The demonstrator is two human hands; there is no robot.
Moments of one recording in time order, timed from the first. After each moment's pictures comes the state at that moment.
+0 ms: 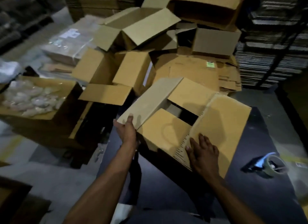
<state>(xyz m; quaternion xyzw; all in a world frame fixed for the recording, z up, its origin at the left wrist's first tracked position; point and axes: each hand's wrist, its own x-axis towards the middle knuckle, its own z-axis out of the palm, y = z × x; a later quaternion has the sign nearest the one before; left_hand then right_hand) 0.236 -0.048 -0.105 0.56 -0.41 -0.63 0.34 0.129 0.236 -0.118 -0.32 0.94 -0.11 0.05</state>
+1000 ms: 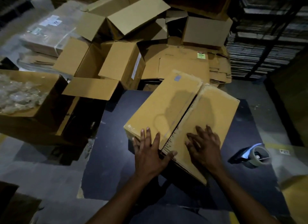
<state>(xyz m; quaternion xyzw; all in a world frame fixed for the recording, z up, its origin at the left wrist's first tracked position) 0.253 0.102 -0.120 0.32 -0.93 -0.20 0.05 0.080 0.273 -0.124 -0.36 0.92 -0.18 0.02</state>
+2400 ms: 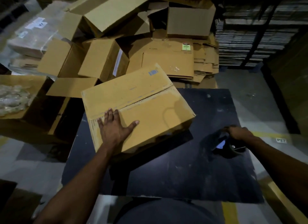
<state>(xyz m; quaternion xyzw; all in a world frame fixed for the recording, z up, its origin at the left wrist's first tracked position) 0.185 0.051 -0.114 0.45 -0.89 -0.10 0.00 -0.149 0.447 -0.133 -0.30 0.90 0.15 0.28</state>
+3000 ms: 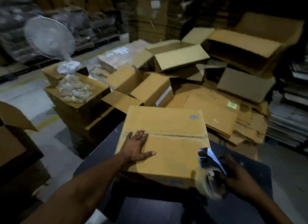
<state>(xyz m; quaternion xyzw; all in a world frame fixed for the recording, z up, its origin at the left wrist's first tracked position) 0.195 0.030 -0.106 0.36 -0.93 -0.09 -0.04 -0.090 0.336 -0.005 -0.46 0.79 -0.27 0.30</state>
